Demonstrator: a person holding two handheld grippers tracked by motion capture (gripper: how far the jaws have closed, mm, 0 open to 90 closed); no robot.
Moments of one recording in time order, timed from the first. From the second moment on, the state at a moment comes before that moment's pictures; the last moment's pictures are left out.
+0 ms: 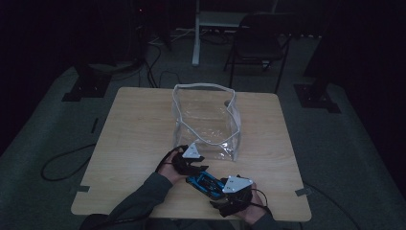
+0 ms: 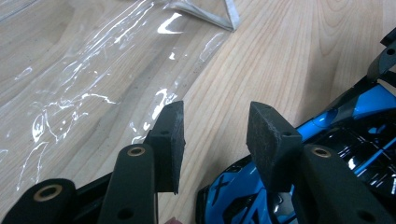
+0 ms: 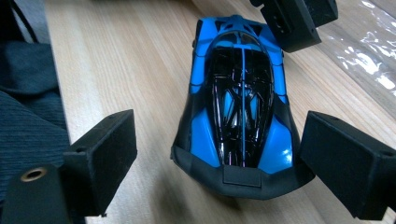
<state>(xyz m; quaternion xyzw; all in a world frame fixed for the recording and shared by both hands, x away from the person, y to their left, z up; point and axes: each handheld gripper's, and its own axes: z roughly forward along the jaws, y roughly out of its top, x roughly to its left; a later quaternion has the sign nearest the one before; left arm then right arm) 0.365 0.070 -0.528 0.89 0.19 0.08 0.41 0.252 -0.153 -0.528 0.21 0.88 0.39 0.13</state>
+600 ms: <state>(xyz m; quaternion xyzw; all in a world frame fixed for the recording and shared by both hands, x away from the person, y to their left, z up) 0.357 0.095 -0.528 0.88 0.20 0.06 0.42 0.280 -0.164 -0.535 0.22 0.89 0.37 0.15</state>
